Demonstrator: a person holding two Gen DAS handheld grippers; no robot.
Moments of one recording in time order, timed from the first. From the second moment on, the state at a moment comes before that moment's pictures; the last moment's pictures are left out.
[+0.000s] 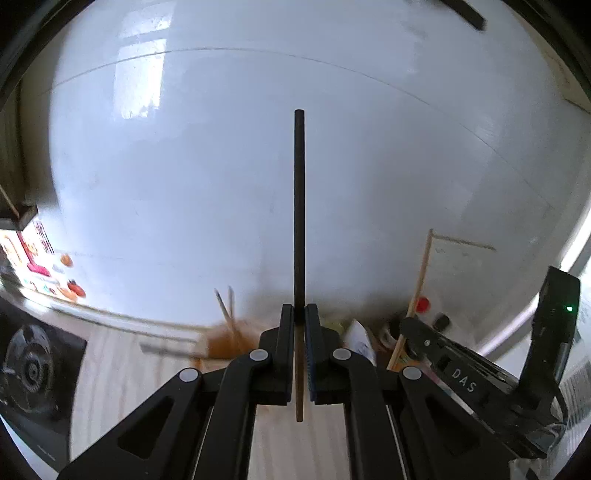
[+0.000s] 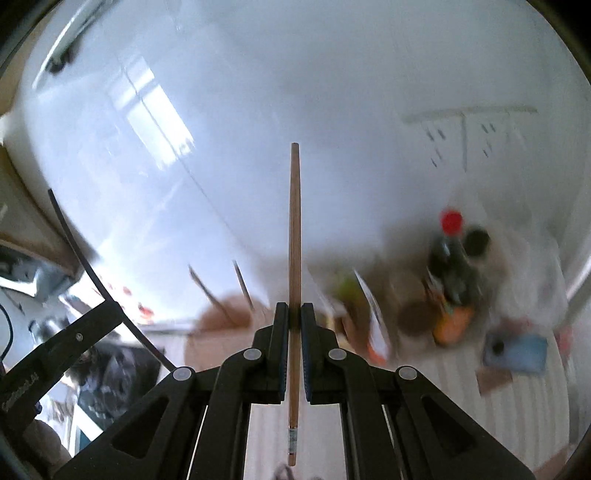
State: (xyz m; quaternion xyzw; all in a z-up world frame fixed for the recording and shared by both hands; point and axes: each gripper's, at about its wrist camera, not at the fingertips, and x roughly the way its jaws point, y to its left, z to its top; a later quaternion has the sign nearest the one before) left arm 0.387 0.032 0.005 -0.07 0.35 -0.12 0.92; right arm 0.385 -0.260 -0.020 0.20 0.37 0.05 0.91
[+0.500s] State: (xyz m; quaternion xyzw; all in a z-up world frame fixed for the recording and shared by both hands) left arm 0.460 0.060 -0.030 -0.09 0.37 -0.07 0.92; right arm 0.499 -0.192 -0.037 0.19 0.29 0.08 0.93
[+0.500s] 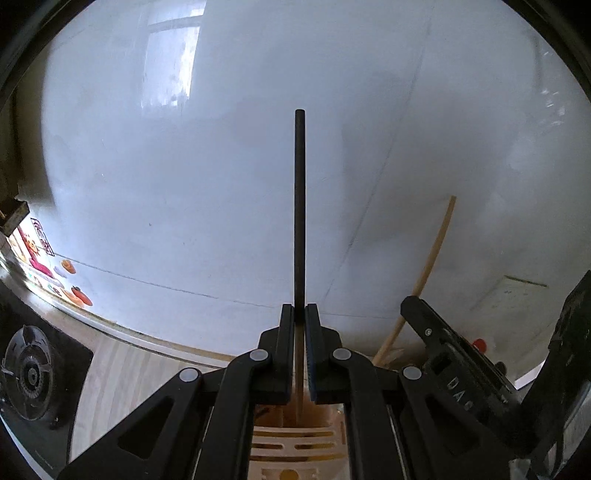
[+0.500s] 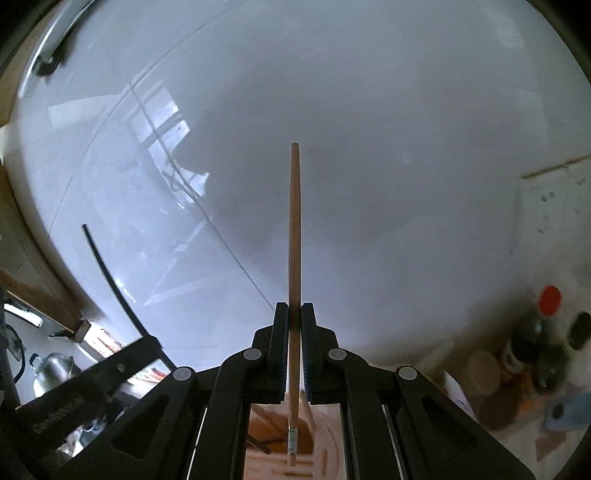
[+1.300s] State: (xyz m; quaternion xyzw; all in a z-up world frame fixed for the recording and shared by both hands) left arm 0.379 0.091 -0.027 -0.07 0.37 0.01 0.93; right arm 0.450 -0.177 -0.040 0.15 0.34 0.07 0.92
